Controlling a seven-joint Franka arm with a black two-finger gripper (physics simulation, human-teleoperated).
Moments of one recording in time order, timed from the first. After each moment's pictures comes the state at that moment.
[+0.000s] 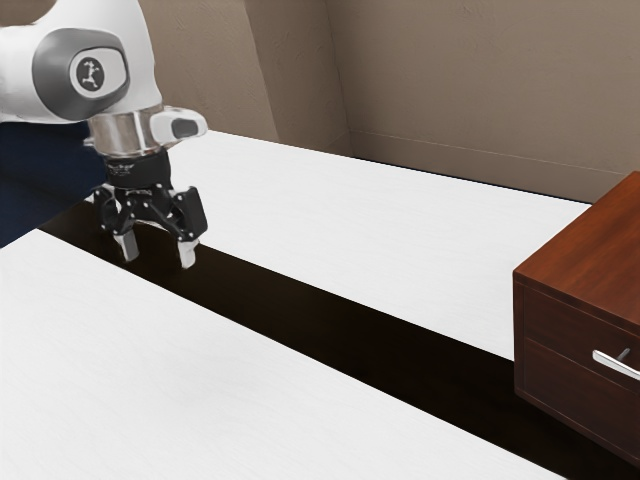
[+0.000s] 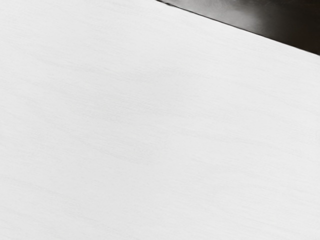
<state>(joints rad) -0.04 0.05 0.31 -1.45 0.00 1.27 -0.05</state>
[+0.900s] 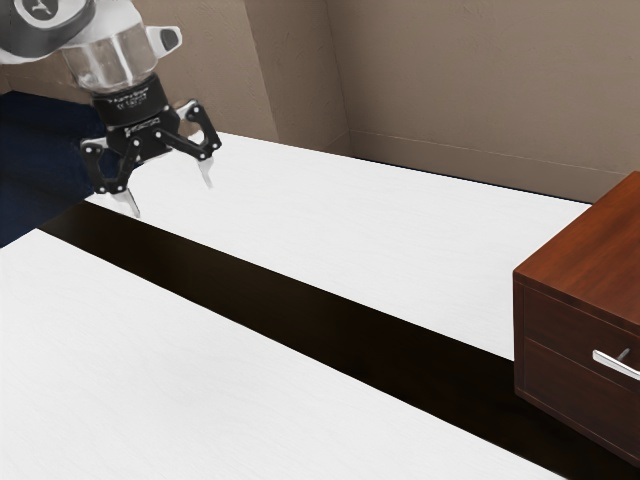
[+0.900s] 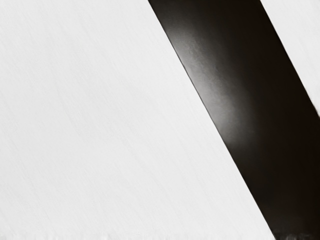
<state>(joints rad) 0.25 0.05 -0.06 -1.24 -0.07 1.29 -0.90</state>
